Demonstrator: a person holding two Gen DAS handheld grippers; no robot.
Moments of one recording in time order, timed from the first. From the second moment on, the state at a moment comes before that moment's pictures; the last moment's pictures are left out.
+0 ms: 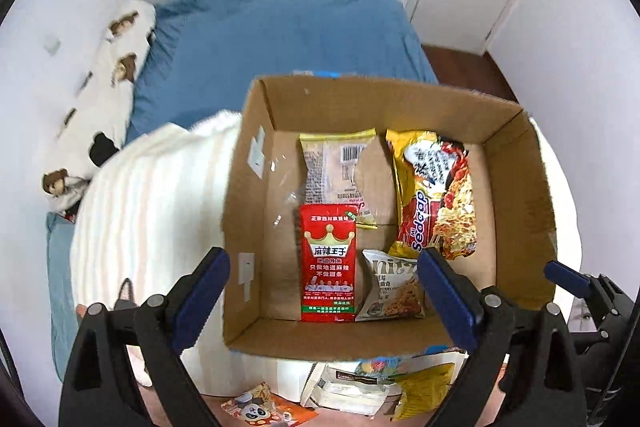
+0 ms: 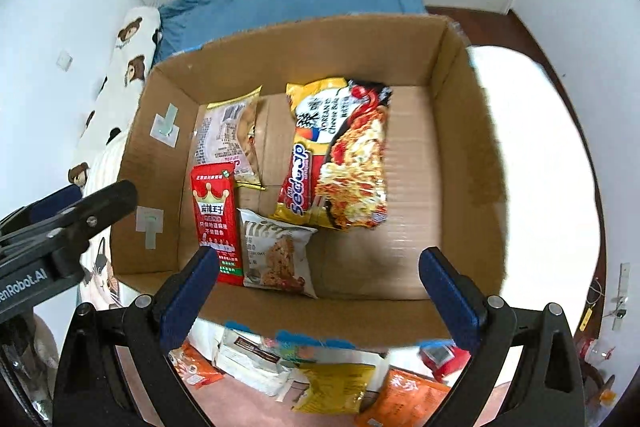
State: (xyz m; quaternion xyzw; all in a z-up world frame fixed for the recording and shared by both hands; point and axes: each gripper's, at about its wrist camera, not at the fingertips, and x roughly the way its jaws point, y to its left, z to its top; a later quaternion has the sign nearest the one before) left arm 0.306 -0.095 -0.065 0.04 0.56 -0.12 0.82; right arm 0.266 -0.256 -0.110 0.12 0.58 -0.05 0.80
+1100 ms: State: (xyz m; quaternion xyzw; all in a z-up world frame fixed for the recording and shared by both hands) left arm 0.159 0.028 -0.192 -0.16 0.67 -0.03 0.72; right arm 0.130 -0.201 -0.182 0.12 0.63 0.08 0.76
